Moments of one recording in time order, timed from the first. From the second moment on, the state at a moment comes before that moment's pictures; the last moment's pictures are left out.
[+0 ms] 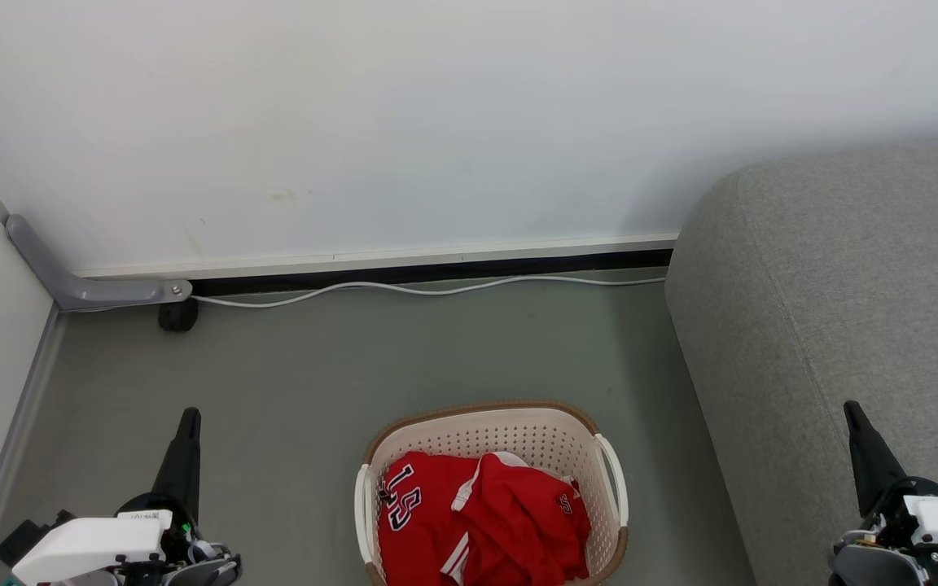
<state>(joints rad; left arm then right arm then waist) -0.05 0.04 0.08 0.27 -1.61 -0.12 0.11 -0.07 -0.04 -0.13 0.27 1.60 0.13 0.11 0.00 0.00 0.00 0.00</state>
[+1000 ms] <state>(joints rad) -0.05 0.04 0.08 0.27 -1.61 -0.12 0.11 -0.07 -0.04 -0.13 0.27 1.60 0.13 0.11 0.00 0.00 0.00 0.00</state>
